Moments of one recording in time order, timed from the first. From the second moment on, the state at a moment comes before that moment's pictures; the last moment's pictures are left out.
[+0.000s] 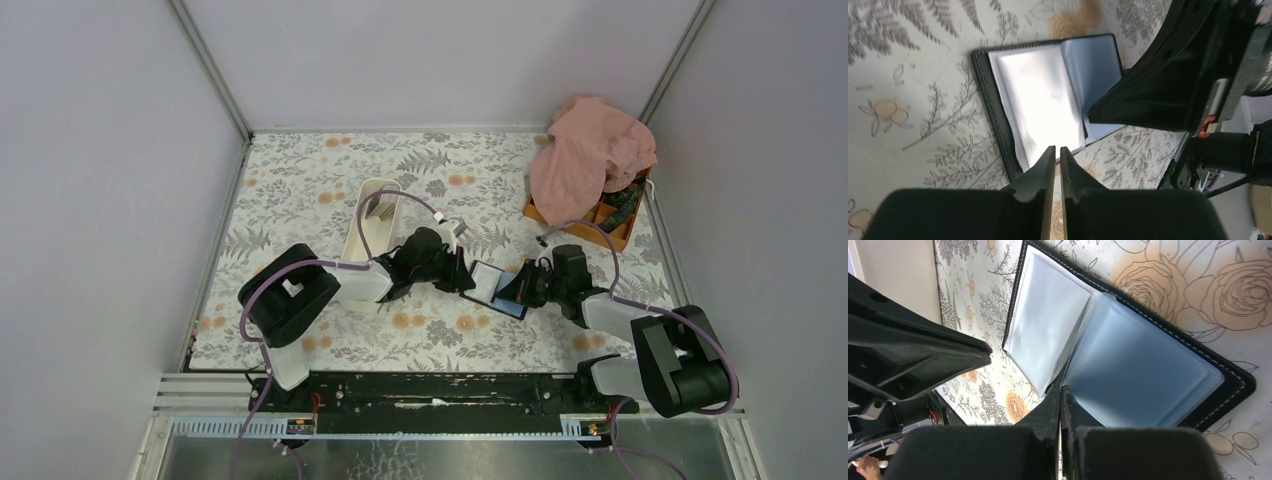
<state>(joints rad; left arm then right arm) -0.81 1.79 0.80 0.43 0.33 -0.61 0.25 1.29 0.30 0.21 -0.52 0.62</state>
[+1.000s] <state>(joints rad) -0.76 1.90 0.87 0.41 0.33 -0.54 0.21 1.43 0.30 0.47 -0.64 0.73</state>
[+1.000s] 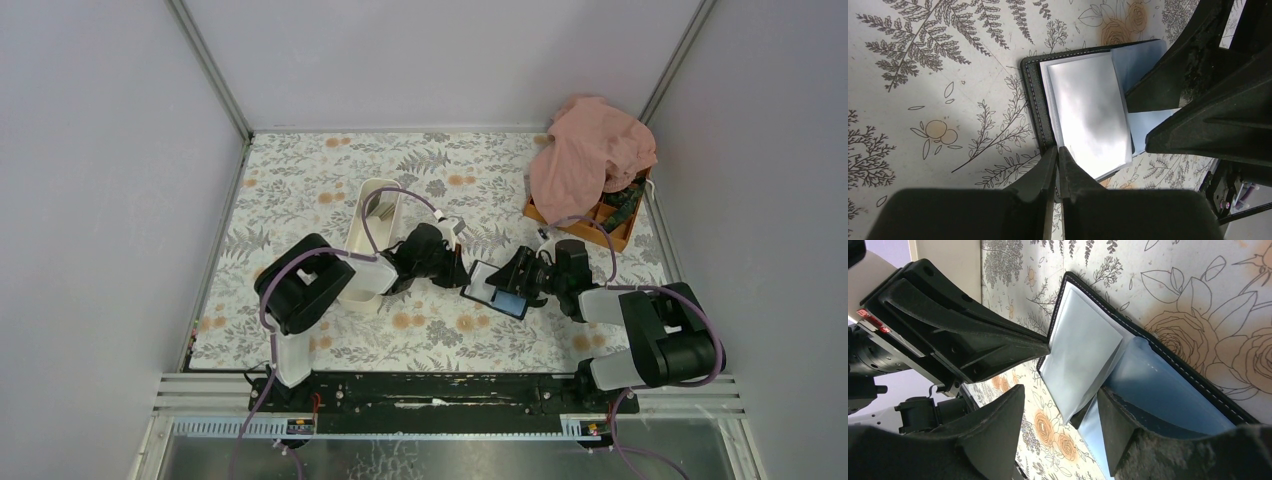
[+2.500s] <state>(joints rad) -0.82 1.92 0.84 0.51 0.29 -0.56 0.26 1.52 0.36 0.54 -0.64 0.81</state>
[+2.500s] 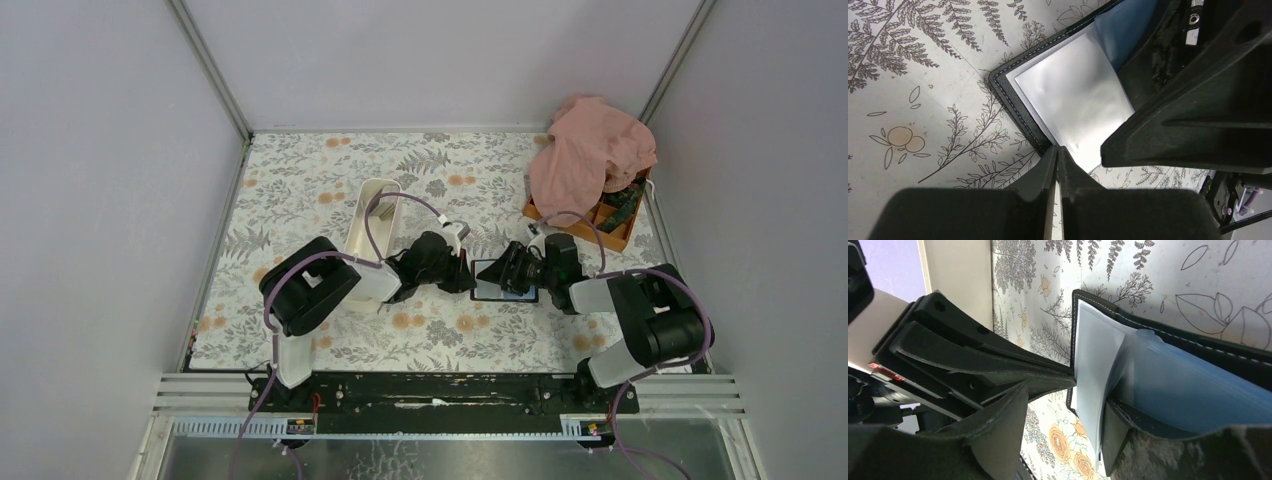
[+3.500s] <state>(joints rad) -0.81 1.96 0.83 0.61 0.29 -0.64 0.24 1.45 0.36 0.45 -0.66 0.78</state>
